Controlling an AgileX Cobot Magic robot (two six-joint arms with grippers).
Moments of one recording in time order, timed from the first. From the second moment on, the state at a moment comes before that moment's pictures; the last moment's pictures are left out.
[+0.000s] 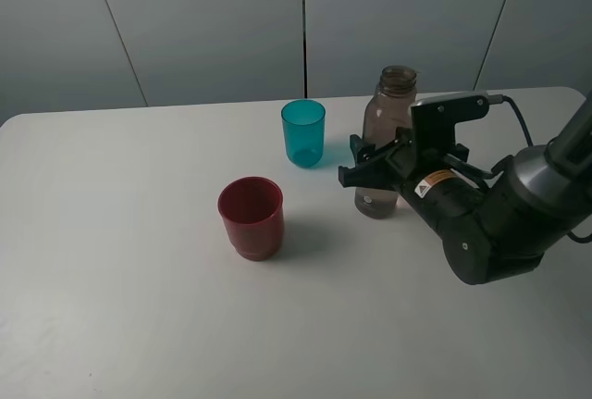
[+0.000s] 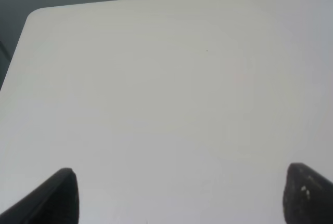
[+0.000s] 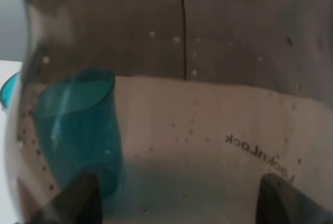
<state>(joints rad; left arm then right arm) -0.08 0.00 -0.51 0.10 1.08 -0.04 0.64 2.05 -0.50 0.38 -1.21 0.00</state>
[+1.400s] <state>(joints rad) -0.08 0.00 -0.51 0.10 1.08 -0.04 0.54 1.88 -0.82 0.48 -0.61 -0.87</state>
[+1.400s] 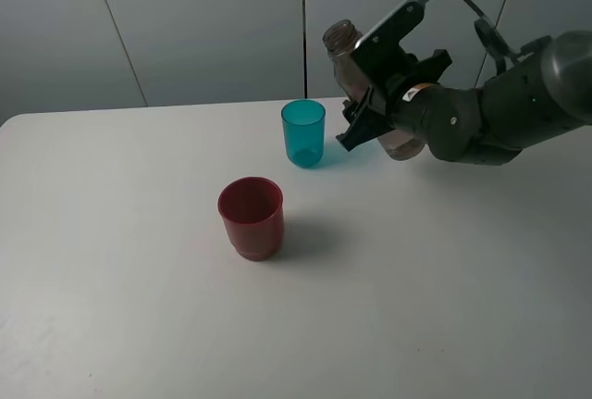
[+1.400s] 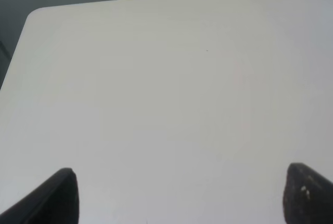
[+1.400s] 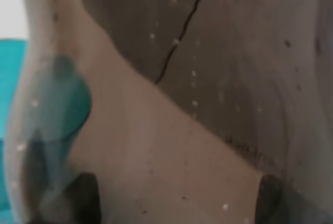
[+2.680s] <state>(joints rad) -0.08 0.00 -0.51 0.10 1.08 -0.05 0.51 2.07 -1.07 0.68 -0.56 -1.88</state>
